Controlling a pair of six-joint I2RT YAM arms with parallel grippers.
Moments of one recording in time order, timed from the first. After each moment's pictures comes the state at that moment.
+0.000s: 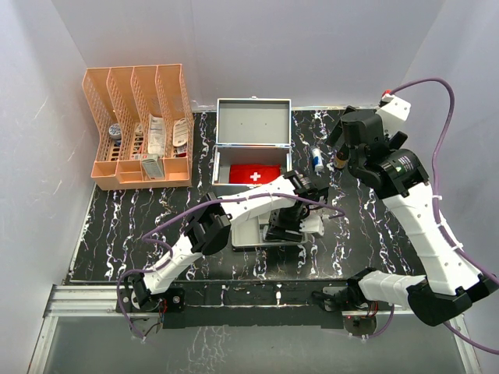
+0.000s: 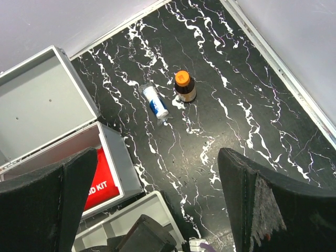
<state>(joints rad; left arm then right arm) -1.12 2.42 2.26 -1.53 0.04 0.70 0.46 1.18 1.57 -0.99 0.73 0.67</state>
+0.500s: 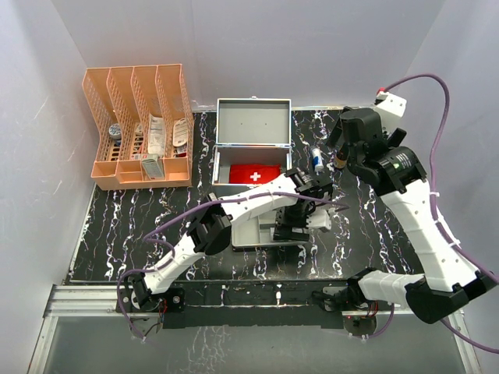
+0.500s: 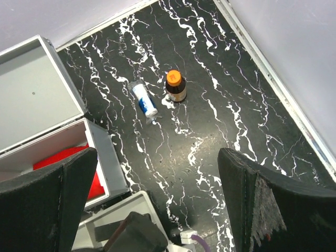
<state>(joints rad) -1.12 2.46 2.36 -1.52 0.06 0.65 0.45 1.19 1.57 -0.99 0.73 0.61</state>
